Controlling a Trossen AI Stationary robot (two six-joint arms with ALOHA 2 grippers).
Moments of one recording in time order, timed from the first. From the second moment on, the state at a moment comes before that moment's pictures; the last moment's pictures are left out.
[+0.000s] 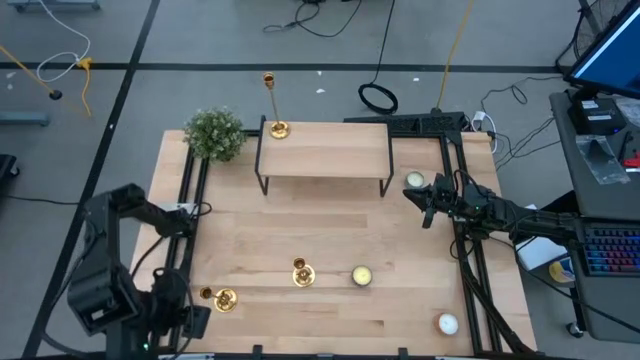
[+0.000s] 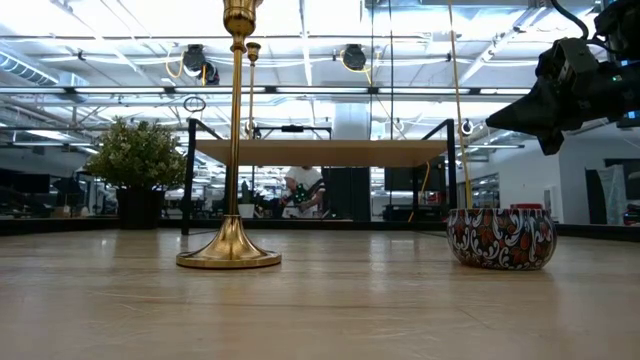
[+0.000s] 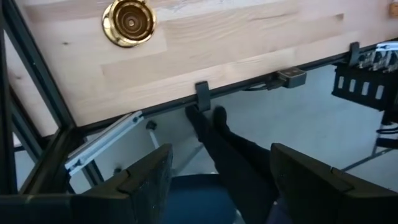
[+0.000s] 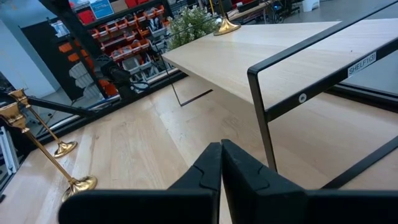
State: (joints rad) left arm -1.12 1.68 2.00 -1.57 -0.23 -2.49; right arm -0.16 0.07 0.10 -0.16 0.18 0.38
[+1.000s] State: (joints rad) left arm -1.12 1.80 2.00 -1.55 -0.16 -2.31; right arm -0.16 0.07 0.10 -0.16 0.18 0.38
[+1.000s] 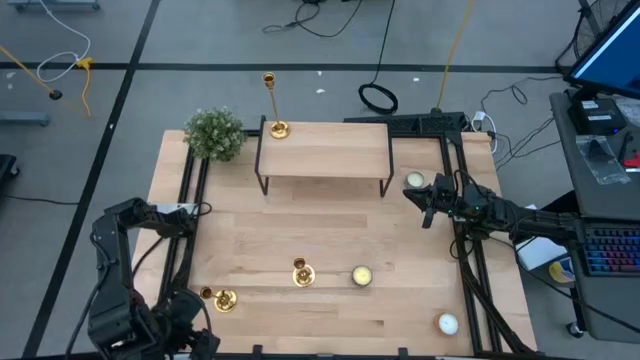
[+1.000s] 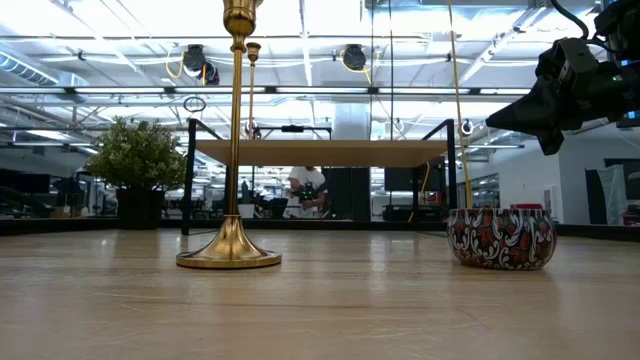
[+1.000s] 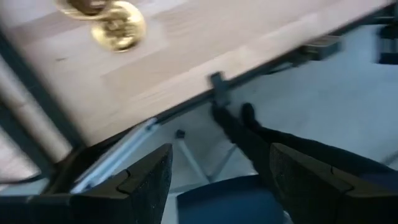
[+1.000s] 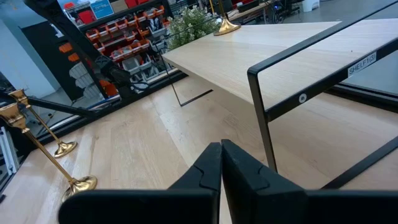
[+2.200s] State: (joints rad) left arm -1.12 1.99 1.98 -1.57 -0.22 -2.31; right arm -0.16 0.07 0.10 -0.16 0.18 0.38
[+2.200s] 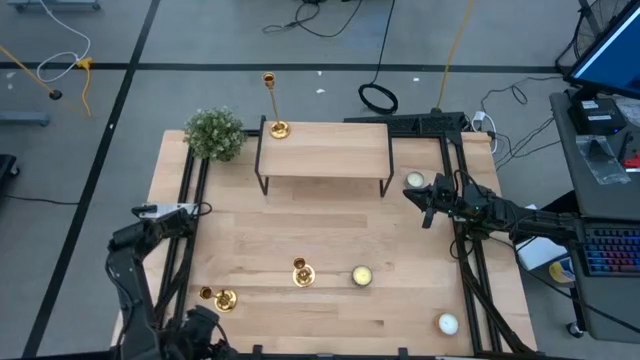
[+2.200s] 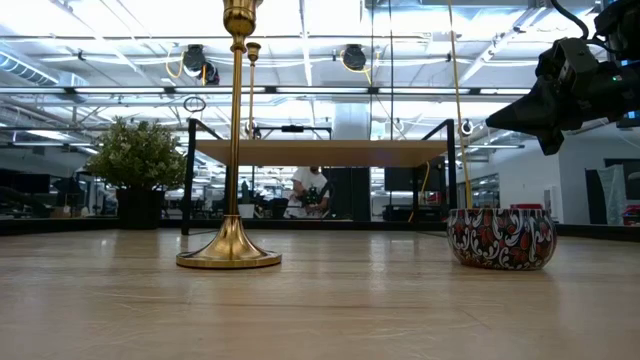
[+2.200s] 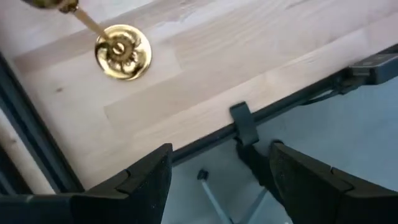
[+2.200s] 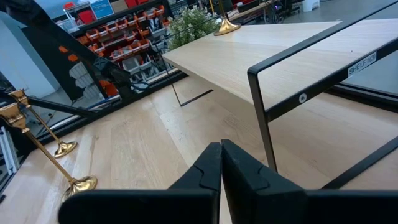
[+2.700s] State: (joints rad) left arm -1.12 1.99 1.81 -1.57 -0.23 -2.38; right arm -0.16 0.07 0.10 -0.16 0.18 0.46
